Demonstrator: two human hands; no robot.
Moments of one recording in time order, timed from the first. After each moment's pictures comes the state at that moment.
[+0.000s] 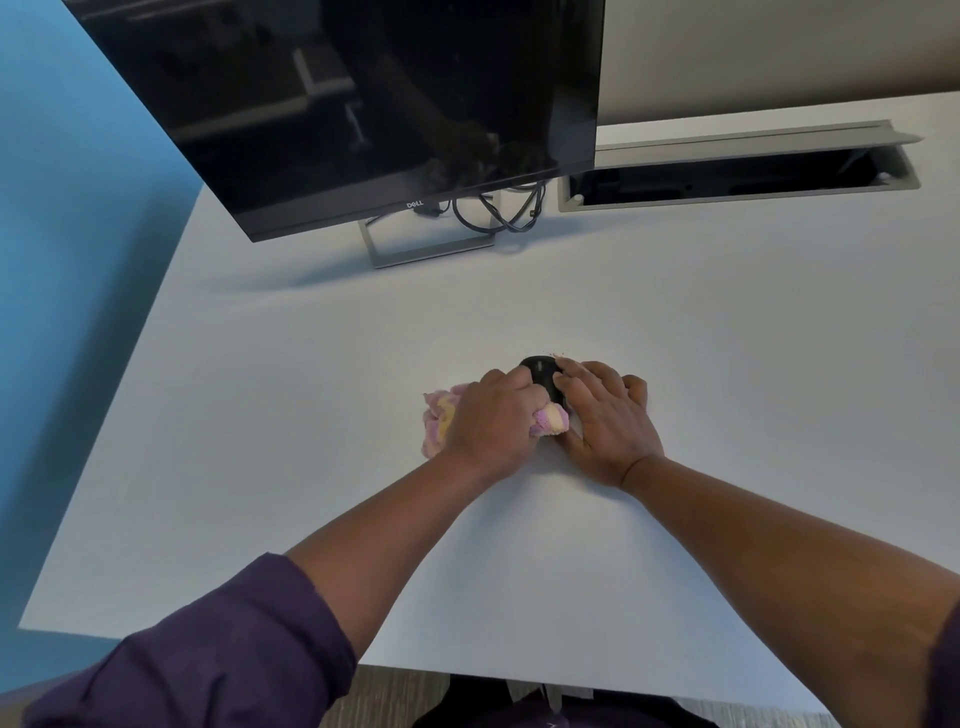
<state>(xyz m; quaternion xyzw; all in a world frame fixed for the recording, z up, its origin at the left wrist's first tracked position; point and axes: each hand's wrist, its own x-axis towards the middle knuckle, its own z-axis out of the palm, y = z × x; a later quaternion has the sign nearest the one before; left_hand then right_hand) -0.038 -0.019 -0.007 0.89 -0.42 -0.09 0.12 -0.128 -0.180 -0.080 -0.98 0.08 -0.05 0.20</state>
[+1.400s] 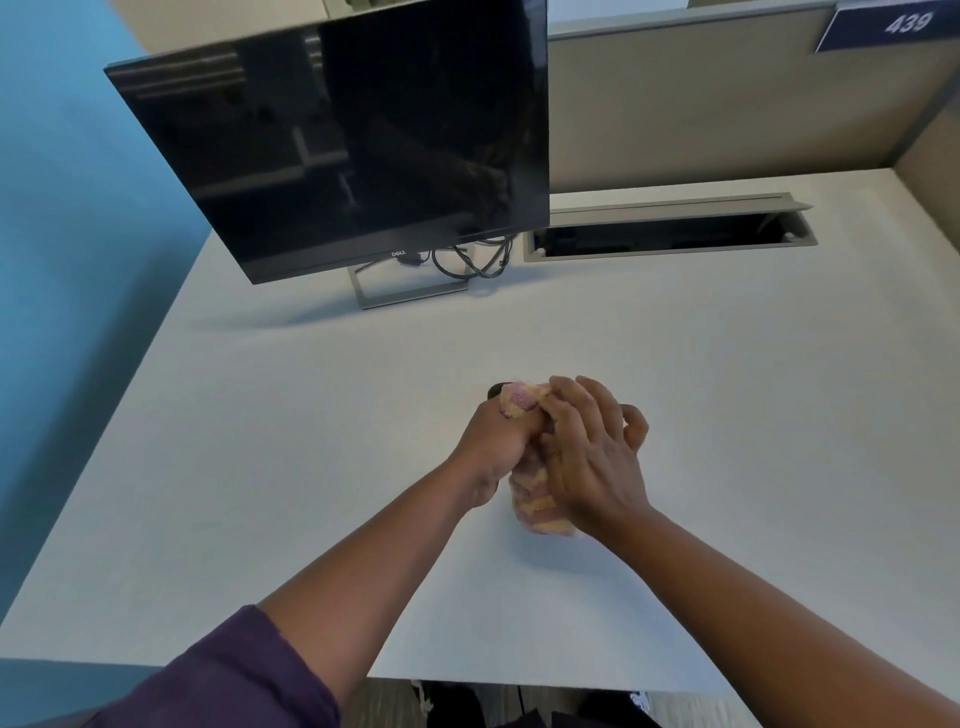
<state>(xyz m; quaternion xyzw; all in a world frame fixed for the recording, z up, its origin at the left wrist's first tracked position) -0.085 -0.044 0.056 0.71 -0.09 -0.41 0.57 -0.185 -0.147 0.010 -0.94 0.11 -0.21 0.23</state>
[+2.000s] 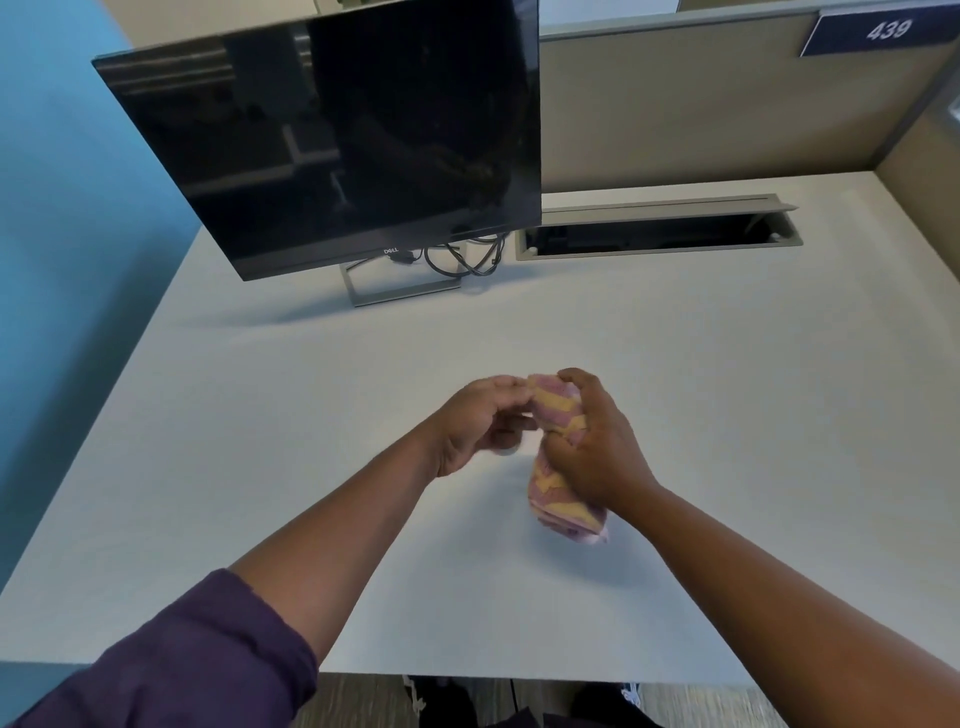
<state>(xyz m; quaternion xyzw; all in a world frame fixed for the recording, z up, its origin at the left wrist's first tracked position) -0.050 -0.036 0.053 0.64 -0.09 -0.50 0.58 -0.180 -0.175 0.010 -0.85 0.23 -0.09 0.46</state>
